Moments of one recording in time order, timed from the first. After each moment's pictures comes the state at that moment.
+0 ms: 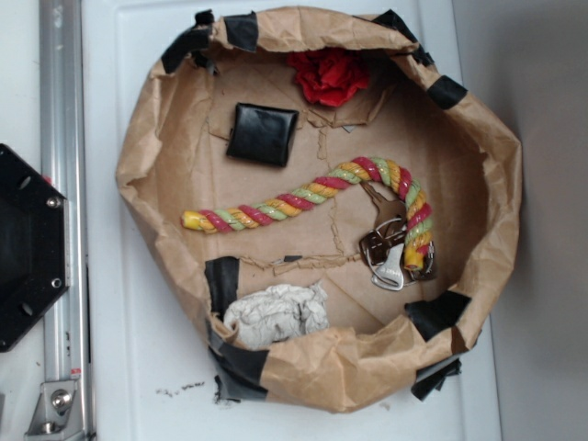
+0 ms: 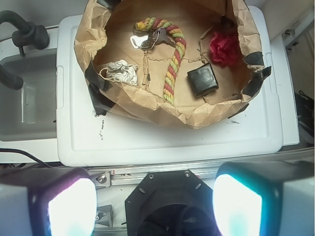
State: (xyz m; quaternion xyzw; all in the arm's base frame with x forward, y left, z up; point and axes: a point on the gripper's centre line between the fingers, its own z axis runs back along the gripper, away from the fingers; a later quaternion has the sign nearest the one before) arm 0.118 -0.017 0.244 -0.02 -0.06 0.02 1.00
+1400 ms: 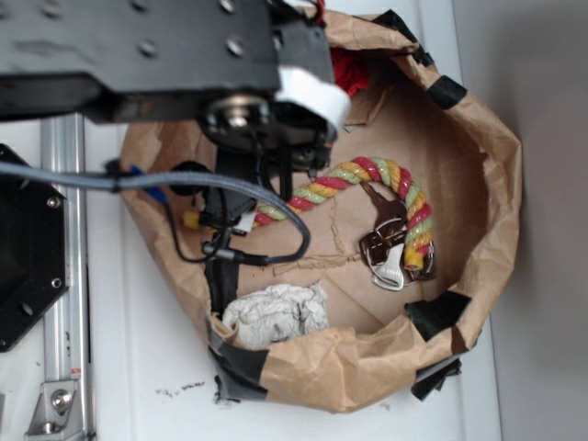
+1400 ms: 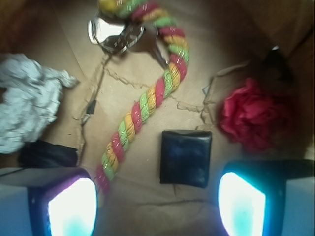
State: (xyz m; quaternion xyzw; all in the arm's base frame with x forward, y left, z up) arm 0.228 0.041 0.100 0.04 0.00 -0.18 0.98
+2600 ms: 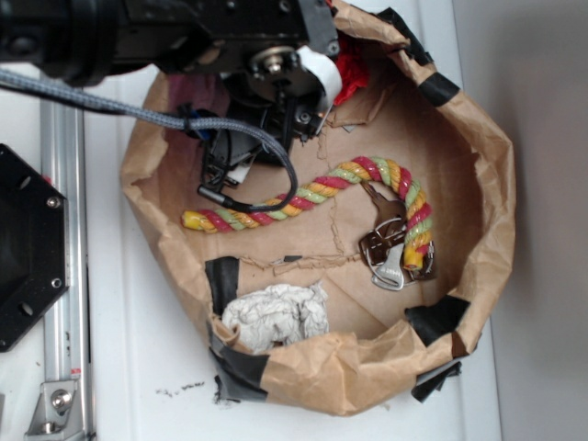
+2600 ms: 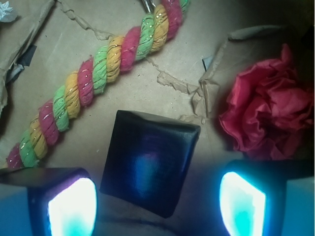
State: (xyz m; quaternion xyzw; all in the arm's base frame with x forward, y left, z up) arm 0.234 0.073 0.059 0.03 0.01 -0.26 0.96
